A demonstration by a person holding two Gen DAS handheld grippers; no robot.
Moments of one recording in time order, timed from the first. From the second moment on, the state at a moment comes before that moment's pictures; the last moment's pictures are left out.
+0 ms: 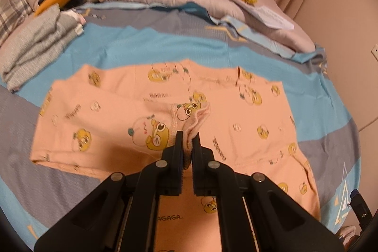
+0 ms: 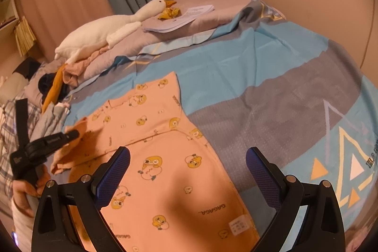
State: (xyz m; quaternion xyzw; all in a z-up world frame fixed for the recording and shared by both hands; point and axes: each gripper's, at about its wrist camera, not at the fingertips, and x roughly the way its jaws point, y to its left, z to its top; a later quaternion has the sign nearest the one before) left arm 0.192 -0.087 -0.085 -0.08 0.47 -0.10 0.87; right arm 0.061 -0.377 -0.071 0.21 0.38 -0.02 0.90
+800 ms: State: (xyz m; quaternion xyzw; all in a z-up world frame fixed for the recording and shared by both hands) left arm 0.174 -0.053 -0.074 -0.15 0.48 -0.13 0.85; right arm 0.069 -0.366 -0.078 0.19 0.40 0.01 0.89
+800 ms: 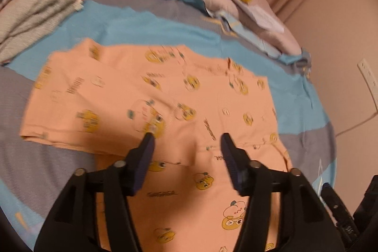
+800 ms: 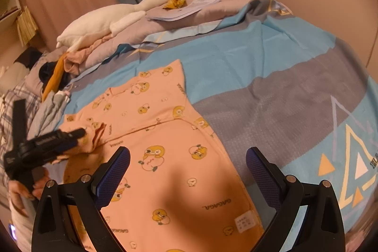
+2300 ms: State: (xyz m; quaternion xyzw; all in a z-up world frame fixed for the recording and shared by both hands) left arm 0.104 0.129 -0.072 -0.24 0.44 0.09 0.86; right arm 0.208 -0.184 -0.128 0.10 0.52 0.17 0.83
